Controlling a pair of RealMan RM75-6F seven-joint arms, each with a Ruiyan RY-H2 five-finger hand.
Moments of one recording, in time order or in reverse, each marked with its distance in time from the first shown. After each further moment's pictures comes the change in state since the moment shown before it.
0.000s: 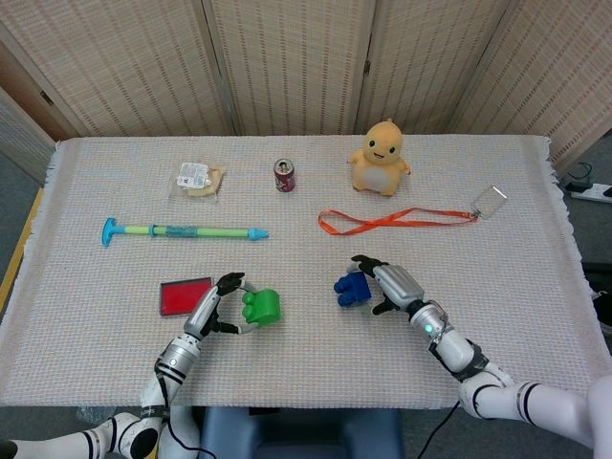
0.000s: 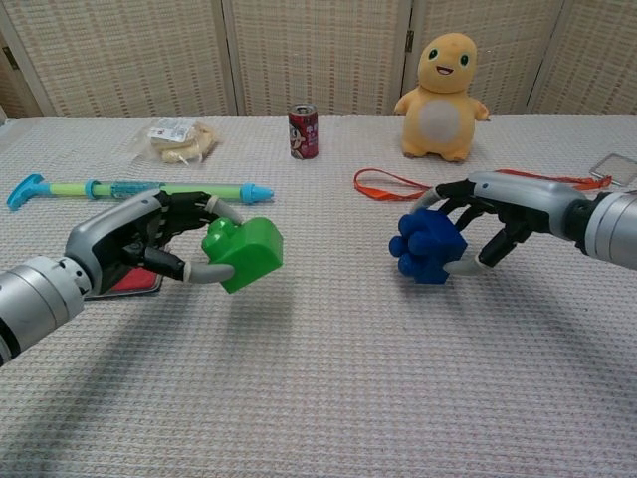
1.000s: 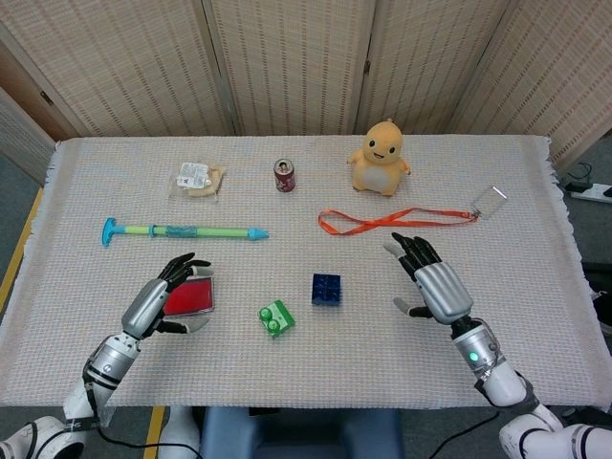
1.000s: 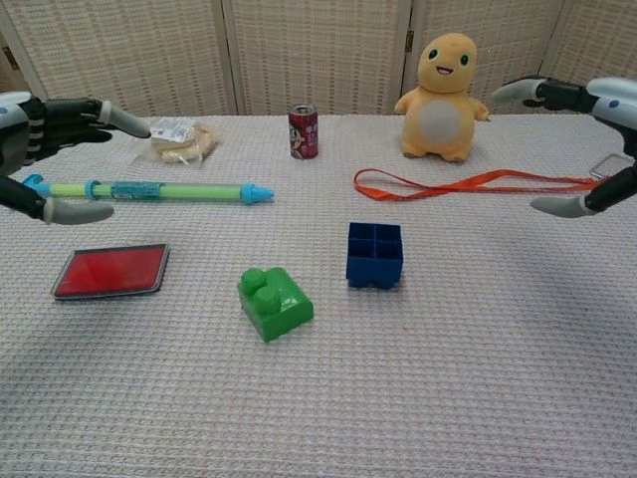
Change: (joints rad) left arm 0.065 0.433 0.094 -0.242 0.201 0.192 0.096; right arm -0.214 0.187 -0.035 -0.265 -0.152 0.440 -0.315
